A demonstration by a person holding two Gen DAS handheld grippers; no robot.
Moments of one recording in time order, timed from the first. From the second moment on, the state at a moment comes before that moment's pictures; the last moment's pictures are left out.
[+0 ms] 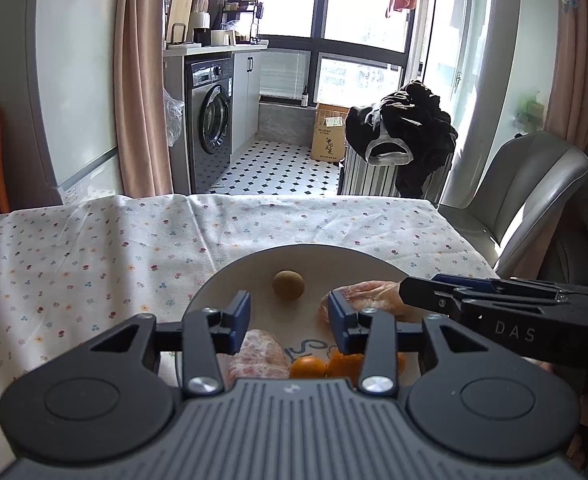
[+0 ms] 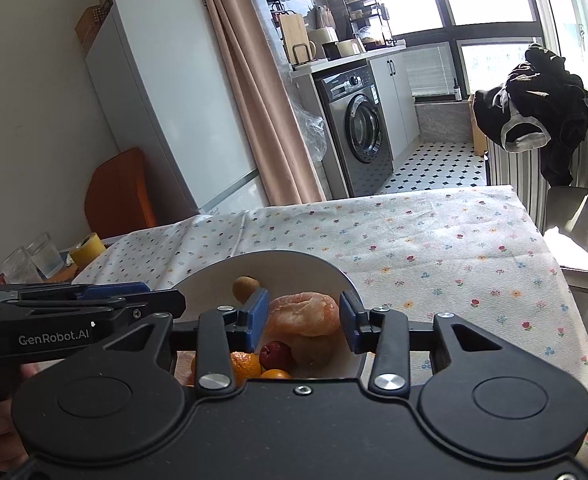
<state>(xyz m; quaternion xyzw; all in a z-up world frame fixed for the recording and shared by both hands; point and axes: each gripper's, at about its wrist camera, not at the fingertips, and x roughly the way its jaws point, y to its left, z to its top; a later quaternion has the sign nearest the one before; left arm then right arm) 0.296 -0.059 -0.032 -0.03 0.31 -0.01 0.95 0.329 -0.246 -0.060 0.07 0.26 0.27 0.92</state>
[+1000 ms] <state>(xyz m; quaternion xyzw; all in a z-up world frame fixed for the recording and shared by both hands) 0.139 0.016 -0.004 -0.11 0.29 0.14 0.94 0.247 -0.212 -0.043 0.02 0.26 0.33 0.90</state>
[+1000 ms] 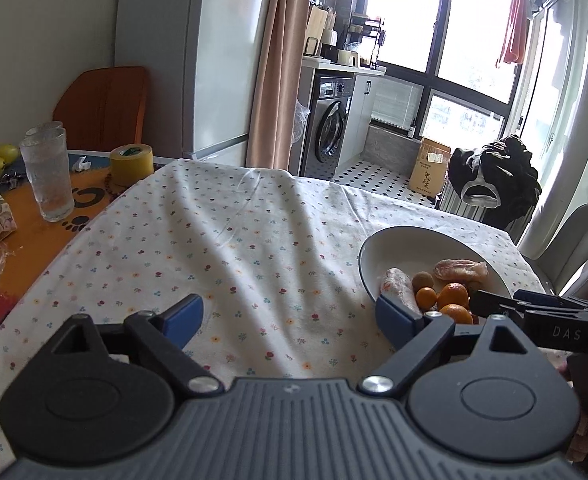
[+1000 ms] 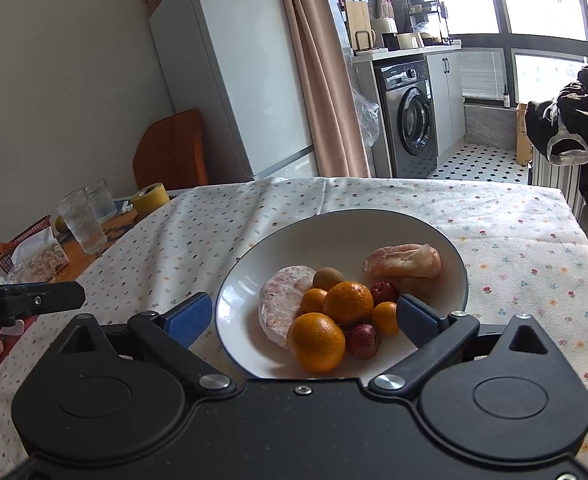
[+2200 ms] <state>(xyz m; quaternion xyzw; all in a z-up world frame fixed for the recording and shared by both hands) 0.020 0.022 0.078 -0.05 0.23 0.08 0.97 0.110 -0.238 0.060 0.04 0.29 0.28 0.92</state>
